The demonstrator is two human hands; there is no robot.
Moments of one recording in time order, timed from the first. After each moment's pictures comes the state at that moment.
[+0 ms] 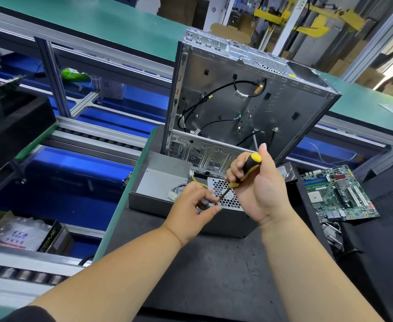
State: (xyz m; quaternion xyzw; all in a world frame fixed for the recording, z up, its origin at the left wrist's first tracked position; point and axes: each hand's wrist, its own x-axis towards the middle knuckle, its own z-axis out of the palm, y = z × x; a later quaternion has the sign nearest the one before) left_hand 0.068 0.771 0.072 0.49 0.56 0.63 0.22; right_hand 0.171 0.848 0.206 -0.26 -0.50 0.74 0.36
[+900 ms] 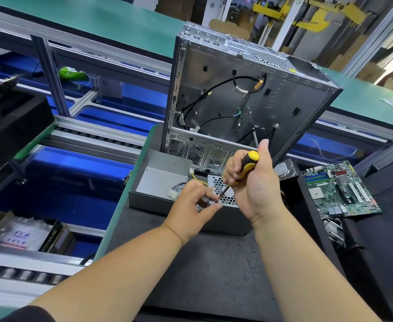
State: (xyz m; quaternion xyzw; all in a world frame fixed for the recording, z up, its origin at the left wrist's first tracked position) left_hand 0.068 0.770 0.073 0.49 0.57 0.63 0.22; right_hand 0.160 0.837 0.205 -0.28 -0.54 0.71 0.37
